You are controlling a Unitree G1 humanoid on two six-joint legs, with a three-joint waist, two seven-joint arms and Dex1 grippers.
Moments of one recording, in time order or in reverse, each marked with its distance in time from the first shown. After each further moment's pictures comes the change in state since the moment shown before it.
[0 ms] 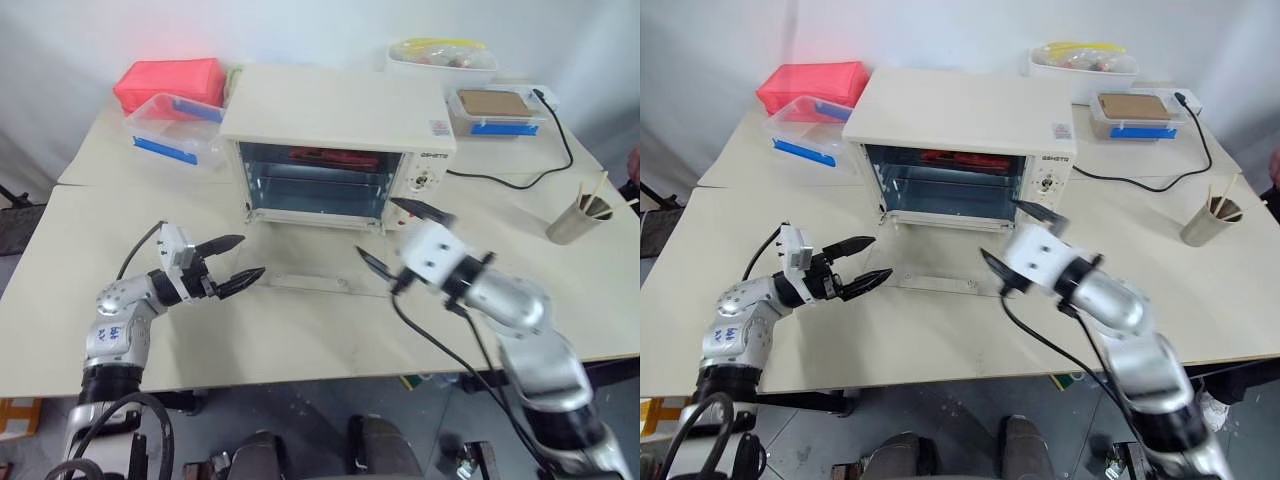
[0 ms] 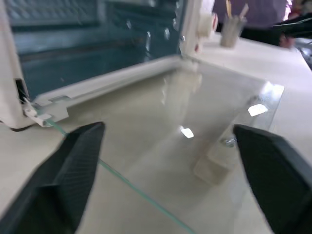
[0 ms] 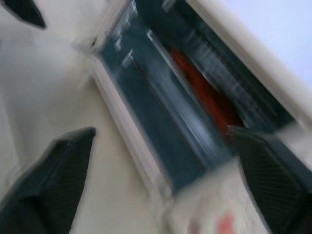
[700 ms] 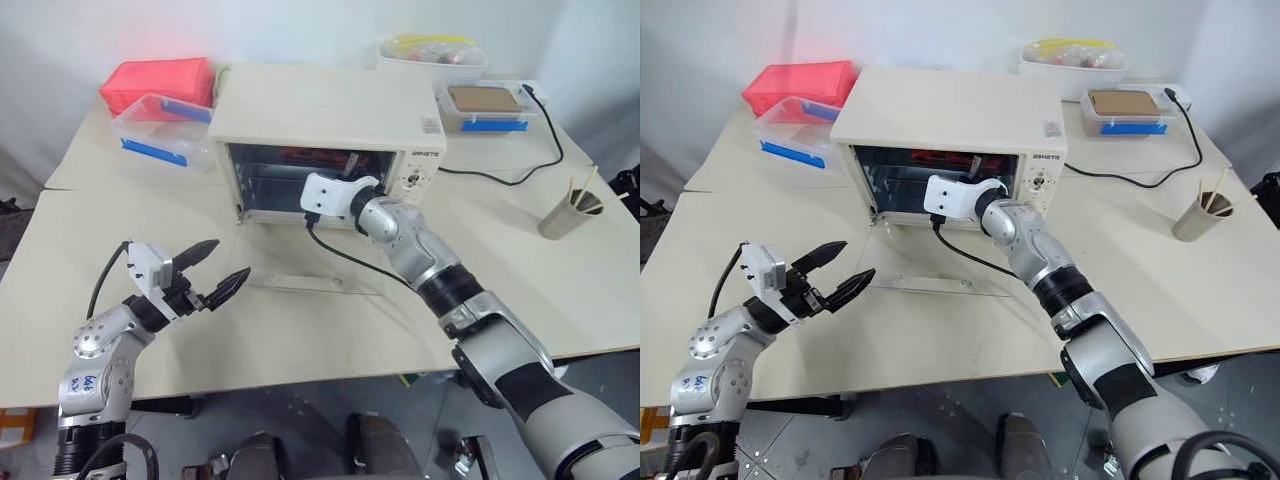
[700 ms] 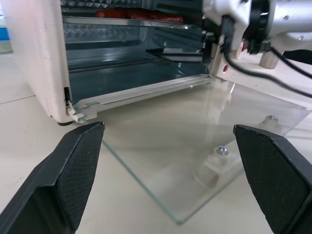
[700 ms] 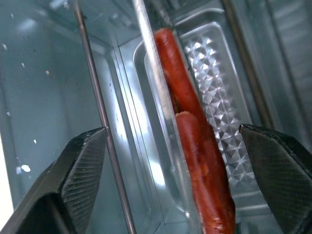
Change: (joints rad) left arm 0.204 -0.034 0.047 -0.292 -0.047 0.075 0.234; right arm -0.618 0.226 0.215 1.076 -0.418 -0.331 -0.416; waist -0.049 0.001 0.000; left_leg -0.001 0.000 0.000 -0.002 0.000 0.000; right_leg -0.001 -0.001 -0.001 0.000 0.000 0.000
